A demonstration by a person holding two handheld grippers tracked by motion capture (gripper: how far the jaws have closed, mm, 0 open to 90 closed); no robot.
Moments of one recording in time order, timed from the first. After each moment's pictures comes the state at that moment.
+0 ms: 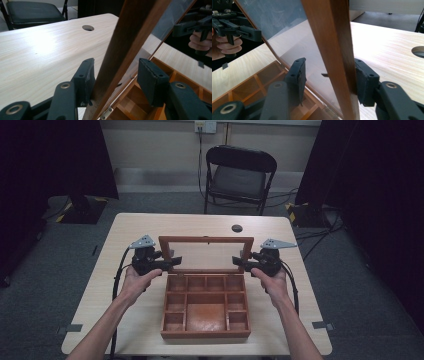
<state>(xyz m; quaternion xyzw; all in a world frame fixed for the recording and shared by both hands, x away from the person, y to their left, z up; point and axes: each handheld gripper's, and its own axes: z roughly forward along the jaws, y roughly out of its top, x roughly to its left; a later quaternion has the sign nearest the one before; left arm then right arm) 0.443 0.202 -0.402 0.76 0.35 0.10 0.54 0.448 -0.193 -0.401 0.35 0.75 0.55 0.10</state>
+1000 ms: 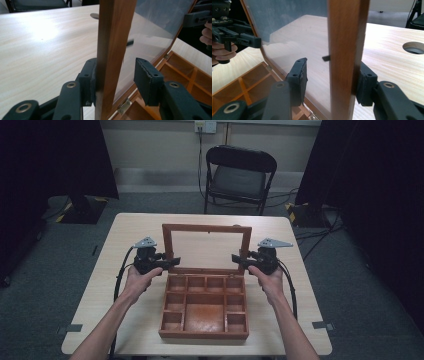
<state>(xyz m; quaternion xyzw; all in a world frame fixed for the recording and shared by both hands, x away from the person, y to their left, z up) 0.461 0.207 -0.431 0.76 0.37 0.09 0.52 0.461 -0.189 -0.415 0.37 0.75 0.54 0.11</state>
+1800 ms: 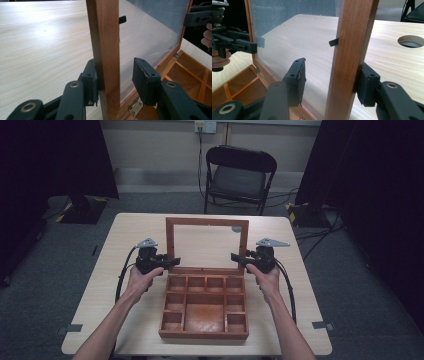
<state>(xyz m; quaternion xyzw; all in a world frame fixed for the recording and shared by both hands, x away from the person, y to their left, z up) 0.471 0.207 -0.446 0.76 0.39 0.07 0.51 0.475 -0.187 -0.430 0.40 0.73 0.54 0.11</state>
